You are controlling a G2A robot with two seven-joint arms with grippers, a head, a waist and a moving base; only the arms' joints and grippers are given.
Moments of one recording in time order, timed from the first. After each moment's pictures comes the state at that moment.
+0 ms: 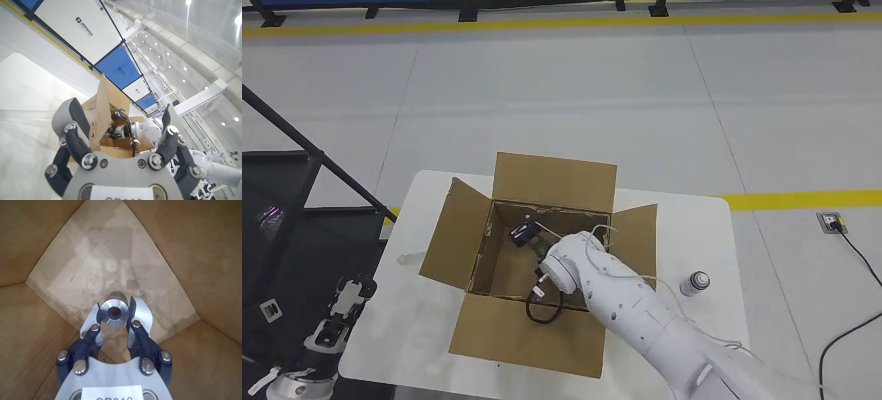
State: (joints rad) left arm 1.68 -1.19 -2.00 -1.84 -0.05 -0.61 -0.35; right arm -0.29 -1.72 0.51 -0.67 -0.92 0.02 0.89
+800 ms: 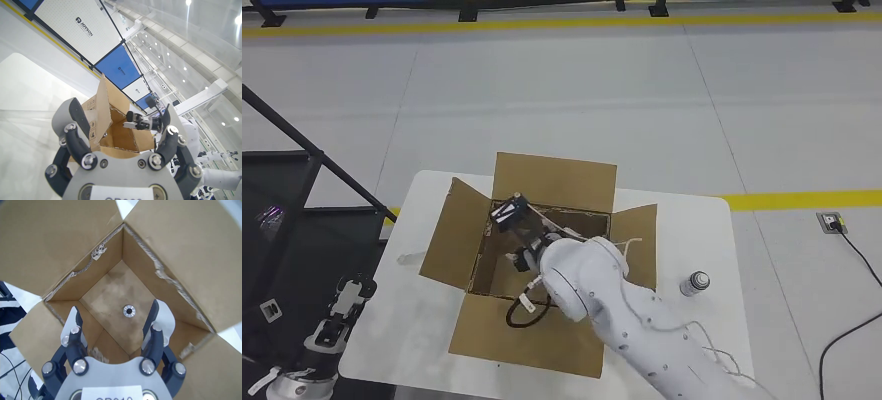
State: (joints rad) left arm 1.68 -1.19 -2.00 -1.84 -0.05 -0.61 -0.35; right arm -0.62 -1.57 0.83 -1.63 -1.31 0.14 1.21
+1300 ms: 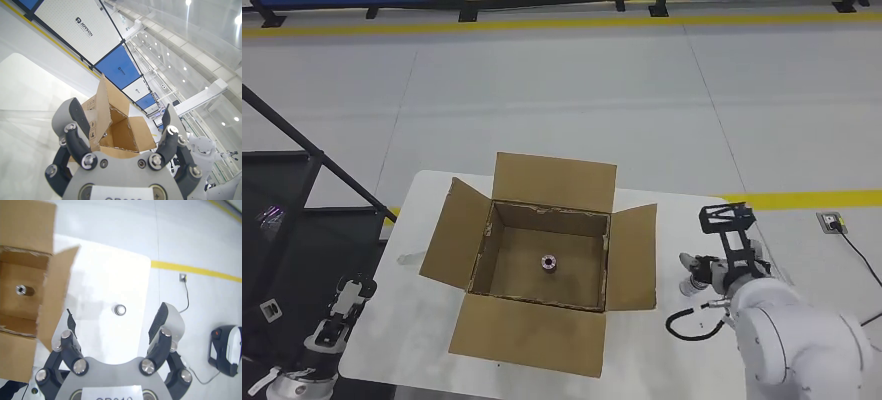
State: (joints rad) left arm 1.68 -1.19 -2.00 -1.84 -0.05 -0.61 -0.35; right arm -1.08 -1.46 1.51 -2.19 -1.62 0.01 1.51
